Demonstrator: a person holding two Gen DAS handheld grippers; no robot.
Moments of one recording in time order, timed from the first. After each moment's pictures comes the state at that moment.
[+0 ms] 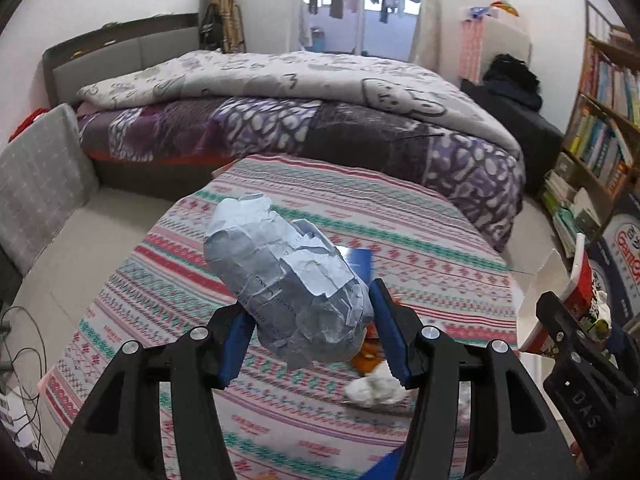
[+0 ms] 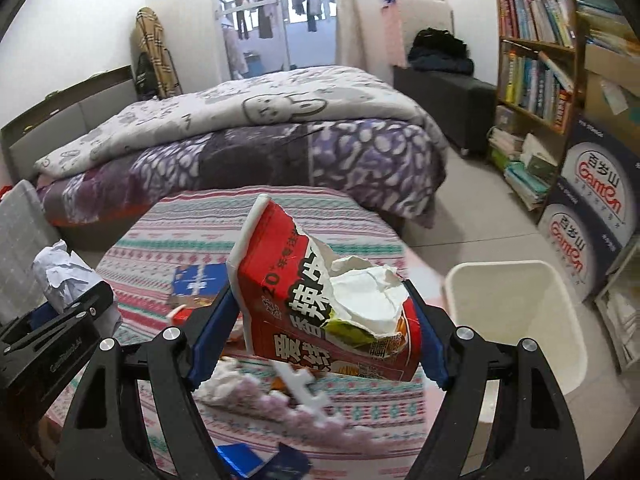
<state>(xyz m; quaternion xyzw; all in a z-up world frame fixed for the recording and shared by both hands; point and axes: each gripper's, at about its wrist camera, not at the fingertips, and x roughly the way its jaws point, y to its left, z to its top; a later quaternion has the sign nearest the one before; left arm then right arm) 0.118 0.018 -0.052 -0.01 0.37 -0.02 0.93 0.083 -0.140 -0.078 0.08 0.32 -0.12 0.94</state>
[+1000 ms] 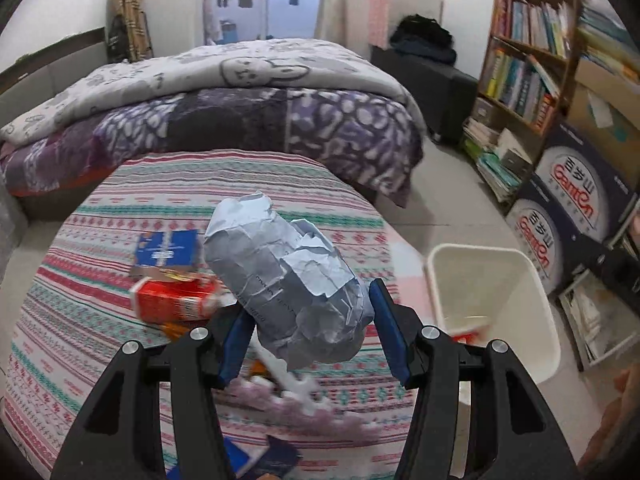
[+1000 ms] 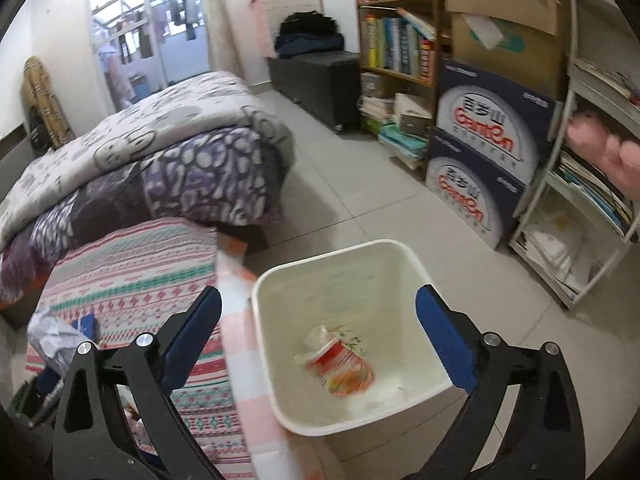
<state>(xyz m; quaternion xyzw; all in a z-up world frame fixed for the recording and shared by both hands) 0.098 -0.136 -0.080 0.04 0.39 -0.16 0.90 0.019 -0.303 -0.069 0.16 0.32 -0.31 0.88</state>
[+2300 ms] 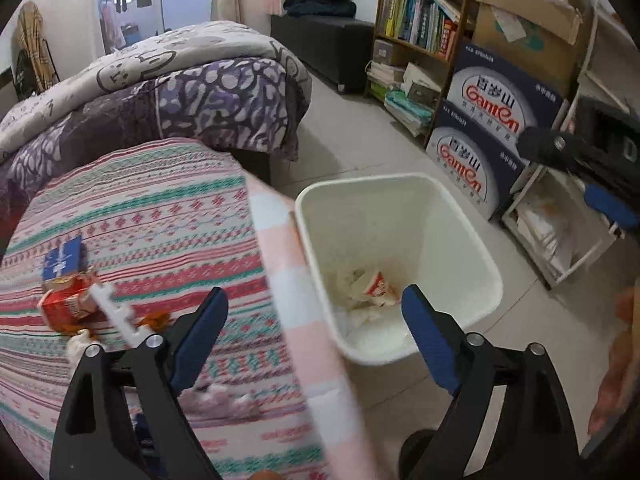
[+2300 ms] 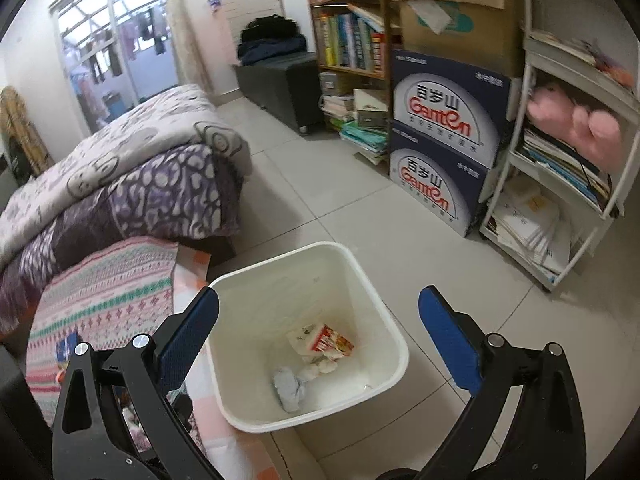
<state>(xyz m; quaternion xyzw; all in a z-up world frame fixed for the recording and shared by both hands) 0.052 -0.217 -0.104 0.12 0.42 -0.30 0.85 -0.017 -0.339 -0.068 0.18 0.32 -0.33 0.87</state>
